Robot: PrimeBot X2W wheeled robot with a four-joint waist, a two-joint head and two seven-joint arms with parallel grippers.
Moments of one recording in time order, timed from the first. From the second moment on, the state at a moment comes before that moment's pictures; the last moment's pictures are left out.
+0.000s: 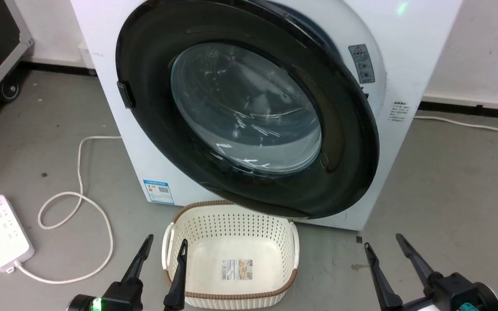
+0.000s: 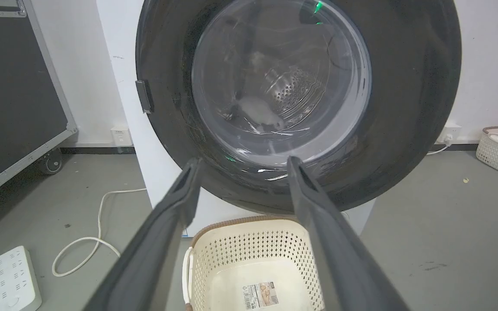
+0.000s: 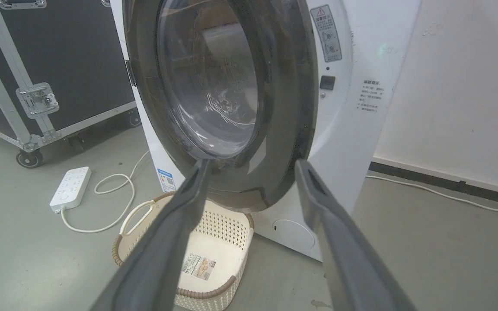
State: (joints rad) left arm 0.09 0.08 -0.12 0.05 -0.06 -0.06 -0.26; right arm 0.07 -0.08 0.08 0.11 0.06 0.13 -0.26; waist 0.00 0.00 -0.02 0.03
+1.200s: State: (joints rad) left arm -0.15 0.05 -0.24 0.05 -0.11 0.03 -0.26; right arm -0.82 -0.52 0.29 0.55 0.50 0.14 -0.11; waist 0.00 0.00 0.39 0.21
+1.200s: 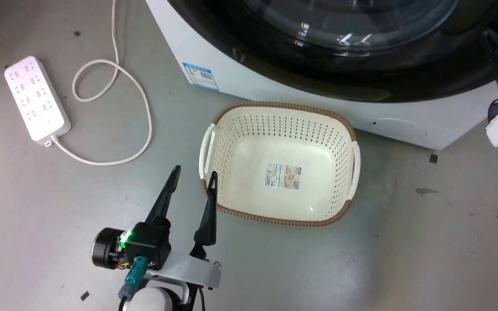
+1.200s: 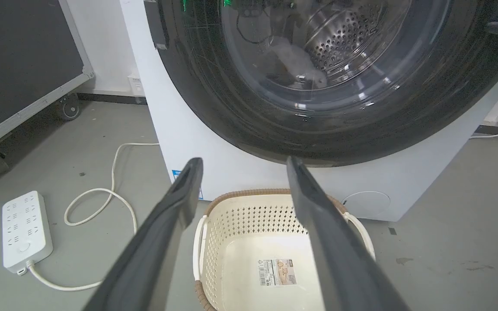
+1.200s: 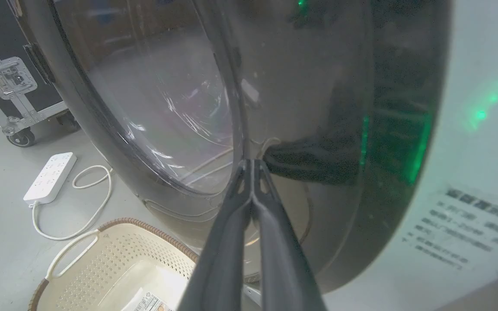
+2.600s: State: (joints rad) left arm 0.02 0.05 -0.10 0.18 -0.12 -0.03 -0.26; right arm 0.04 -0.07 -0.07 0.09 0.04 0.13 -0.26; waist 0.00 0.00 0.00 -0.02
